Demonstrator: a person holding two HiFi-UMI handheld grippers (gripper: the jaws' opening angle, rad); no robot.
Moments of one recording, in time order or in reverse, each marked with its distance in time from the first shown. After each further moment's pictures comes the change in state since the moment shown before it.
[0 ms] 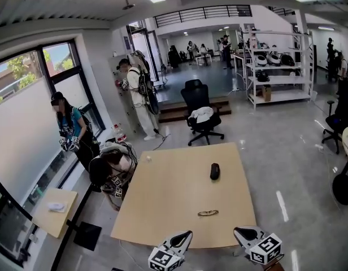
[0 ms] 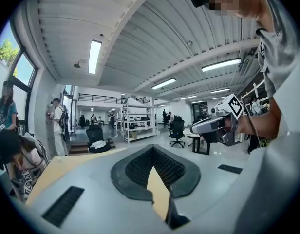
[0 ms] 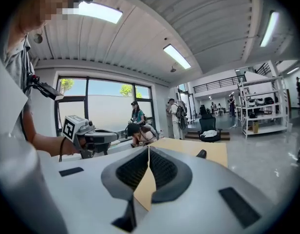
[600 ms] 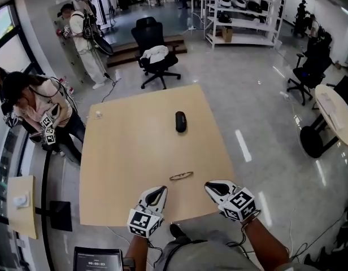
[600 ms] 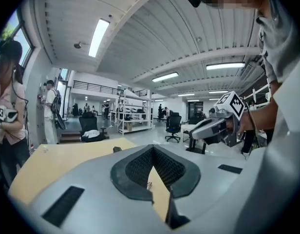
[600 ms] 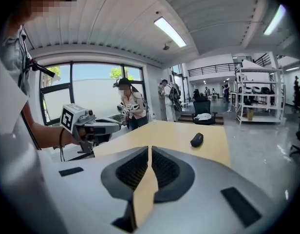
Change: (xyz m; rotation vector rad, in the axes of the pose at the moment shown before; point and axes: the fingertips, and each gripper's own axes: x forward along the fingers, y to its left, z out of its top) left arm 0.110 0.153 -0.093 -0.062 0.067 -0.069; right arm 0.182 -0.088 -0.064 0.040 0.184 -0.060
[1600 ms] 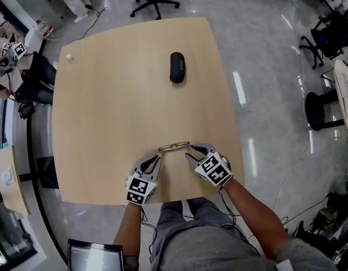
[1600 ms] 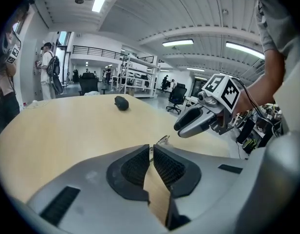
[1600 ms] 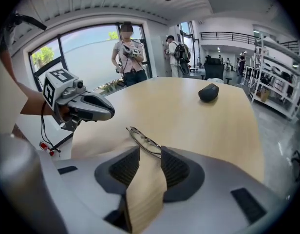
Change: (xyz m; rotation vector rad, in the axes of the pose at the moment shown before) left arm 0.139 0.071 -0.204 -0.149 0.393 -0.045; right arm 0.197 -0.120 -0.174 -0.026 0.455 0.079
